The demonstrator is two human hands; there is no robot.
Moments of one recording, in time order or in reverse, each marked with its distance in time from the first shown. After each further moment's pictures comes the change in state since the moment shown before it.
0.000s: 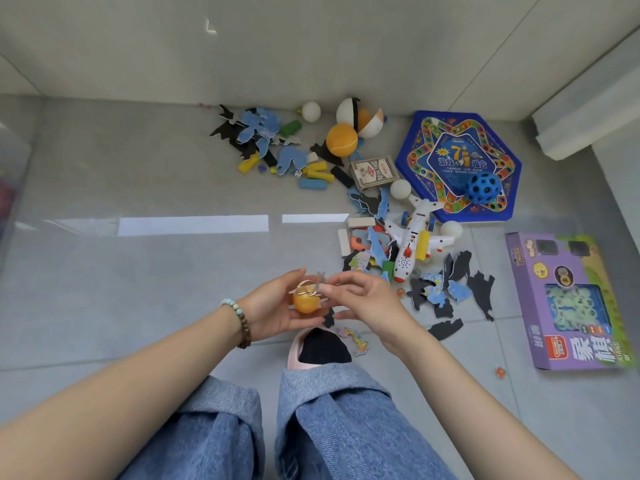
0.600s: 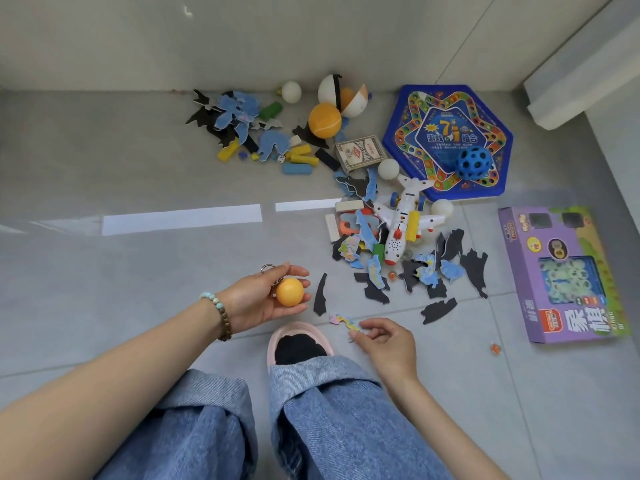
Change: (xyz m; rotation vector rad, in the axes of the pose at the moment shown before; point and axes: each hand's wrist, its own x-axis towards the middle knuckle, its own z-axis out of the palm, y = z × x) left_hand 0.002 -0.001 -0.001 0.072 0.095 0.047; right_hand -0.014 0.124 -0.025 -0.088 0.525 0.087
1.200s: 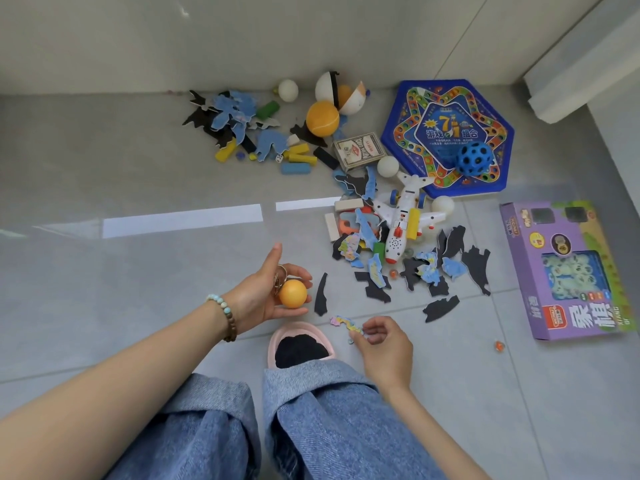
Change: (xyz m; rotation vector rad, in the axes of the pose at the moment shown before) left_hand 0.005 0.000 0.003 0.190 0.034 0.045; right_hand -0.010 0.003 0.013 -0.111 0.141 -0.101
